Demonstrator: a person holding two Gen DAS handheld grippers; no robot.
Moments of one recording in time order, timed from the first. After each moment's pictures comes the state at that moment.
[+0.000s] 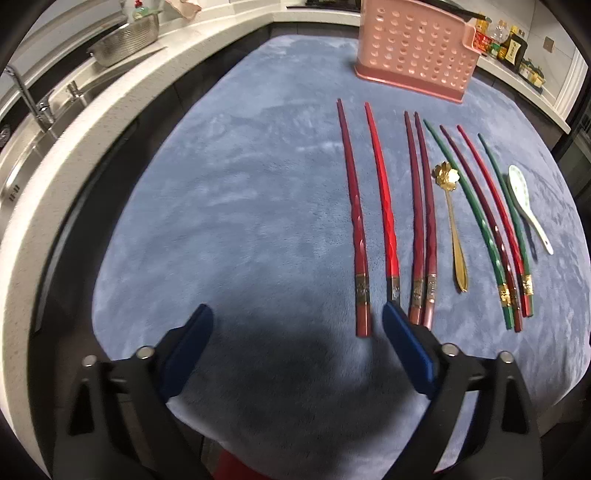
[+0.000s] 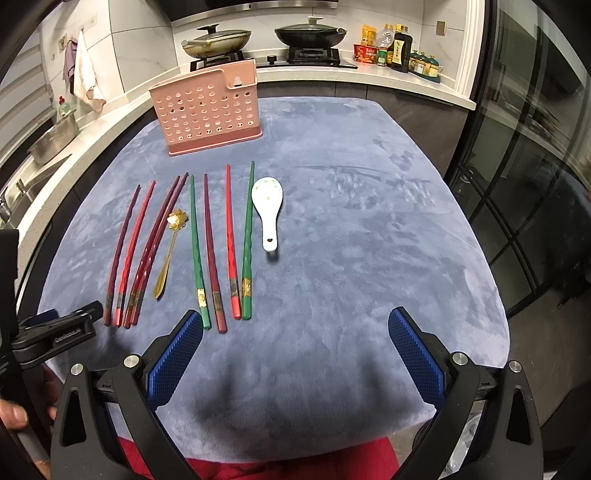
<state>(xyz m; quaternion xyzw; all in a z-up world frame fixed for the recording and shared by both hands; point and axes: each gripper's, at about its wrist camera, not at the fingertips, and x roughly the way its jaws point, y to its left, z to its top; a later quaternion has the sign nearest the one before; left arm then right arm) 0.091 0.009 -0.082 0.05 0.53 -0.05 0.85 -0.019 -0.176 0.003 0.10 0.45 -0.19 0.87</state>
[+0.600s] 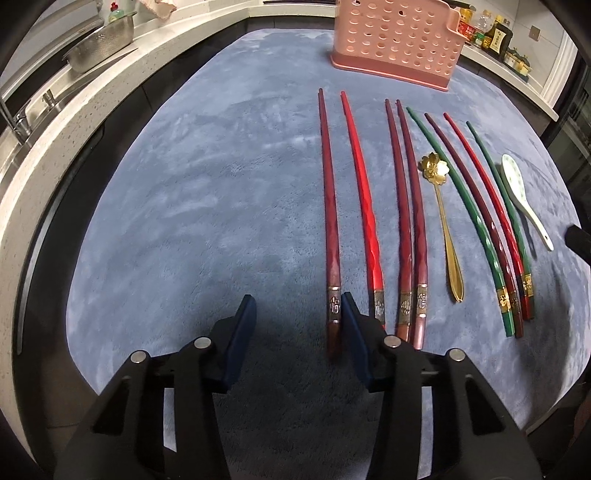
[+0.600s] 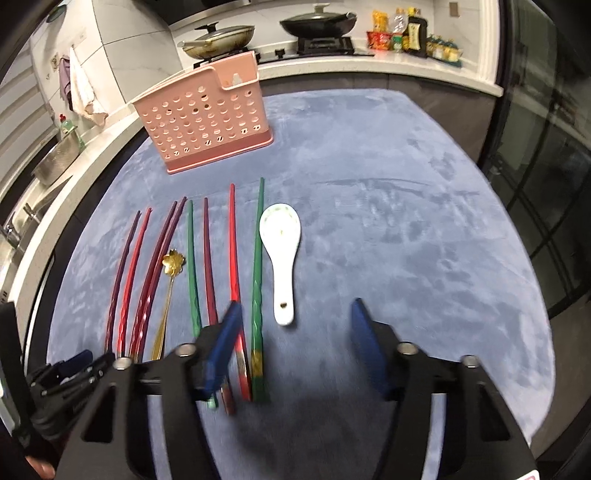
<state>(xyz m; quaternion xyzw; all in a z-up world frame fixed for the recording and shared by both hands) 0.103 -0.007 -0.094 0.06 0.53 -0.09 0.84 0.054 -0.213 -0.022 0.15 0.45 -0.14 0.87</state>
